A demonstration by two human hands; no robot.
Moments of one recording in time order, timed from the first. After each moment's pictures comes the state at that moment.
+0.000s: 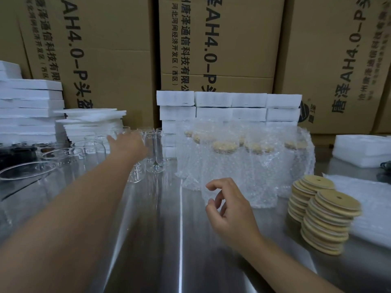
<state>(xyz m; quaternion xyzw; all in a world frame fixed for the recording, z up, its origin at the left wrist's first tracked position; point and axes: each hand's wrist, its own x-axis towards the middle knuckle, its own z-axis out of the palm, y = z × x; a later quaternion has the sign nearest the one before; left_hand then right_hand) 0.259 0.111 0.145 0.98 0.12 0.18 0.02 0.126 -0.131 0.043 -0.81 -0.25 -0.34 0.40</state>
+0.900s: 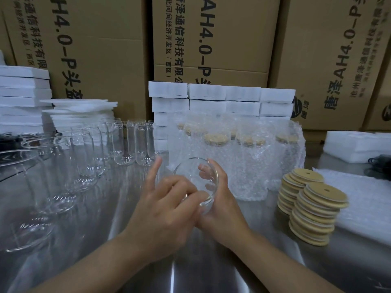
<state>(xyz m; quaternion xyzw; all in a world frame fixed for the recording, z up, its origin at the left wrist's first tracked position) 0.106 0.019 0.056 0.72 -0.37 0.59 0.05 0.134 -0.134 0.034 -0.81 -0.28 -0.24 0.46</state>
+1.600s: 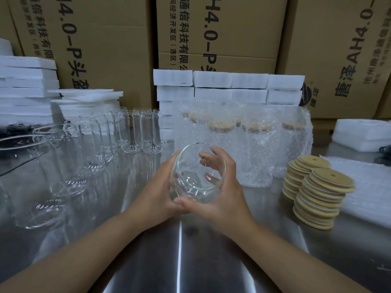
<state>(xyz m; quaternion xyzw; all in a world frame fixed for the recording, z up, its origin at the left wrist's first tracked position) 0.144 0.044 0.024 0.78 -0.33 0.18 0.50 0.107 -0.126 0.040 -0.76 -0.30 -0.29 0.49</state>
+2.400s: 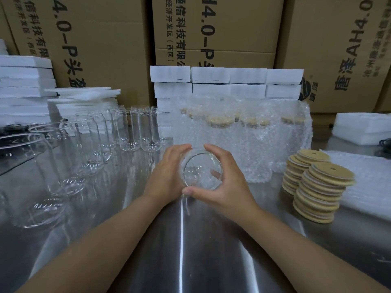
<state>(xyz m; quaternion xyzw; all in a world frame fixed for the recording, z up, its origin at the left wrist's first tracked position) 0.162 0.022 0.039 0.84 -0.25 0.28 0.39 0.125 -0.141 0.044 -0.79 -0.27 -0.27 0.47</state>
